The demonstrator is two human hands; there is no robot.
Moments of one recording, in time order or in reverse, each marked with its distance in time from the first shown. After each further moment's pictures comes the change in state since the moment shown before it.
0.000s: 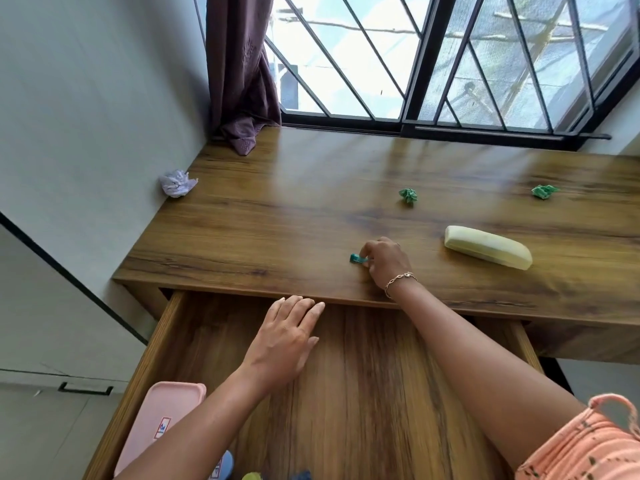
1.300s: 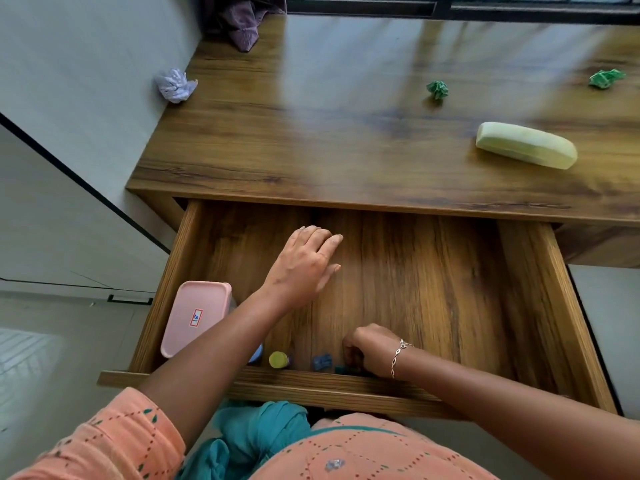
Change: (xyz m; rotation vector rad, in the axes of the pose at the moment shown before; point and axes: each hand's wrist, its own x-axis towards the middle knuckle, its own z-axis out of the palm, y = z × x) left_hand -0.023 0.019 -0.012 -0.092 -0.212 -0.050; right_hand -0.216 -0.014 0.086 -0.013 -0.861 -0.251
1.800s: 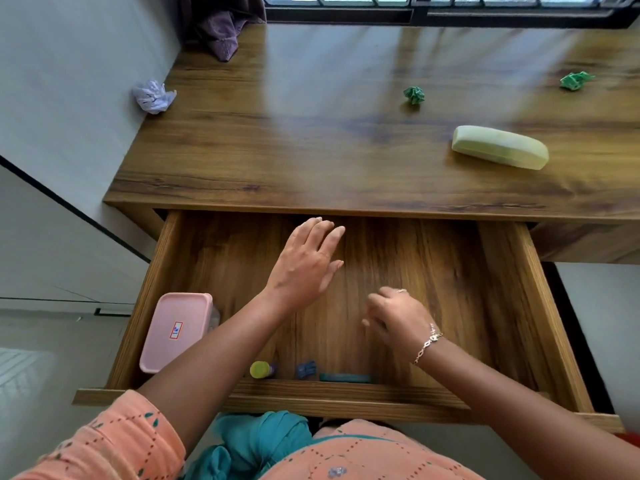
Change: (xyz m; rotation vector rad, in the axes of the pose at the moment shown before) left_hand 0.025 0.025 -0.005 0.000 0.025 0.004; right_hand -0.027 0.040 -0.025 -0.095 0.633 0.053
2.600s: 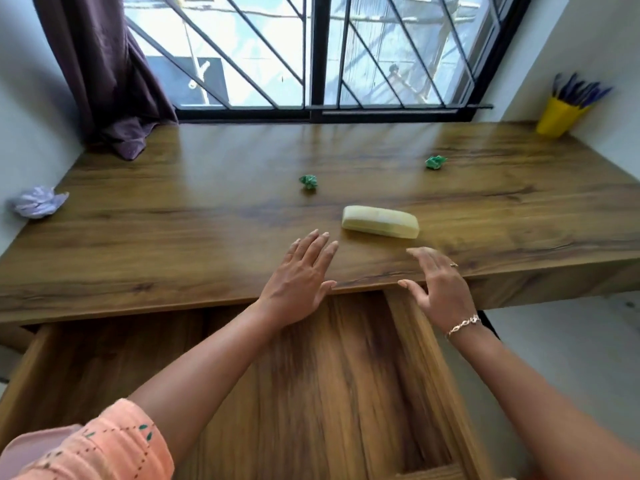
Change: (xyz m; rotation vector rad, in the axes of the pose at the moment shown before) left_hand 0.149 0.079 0.001 -0.003 -0.070 0.195; right_hand 0.008 0.176 -0.125 -0.040 0.560 0.245
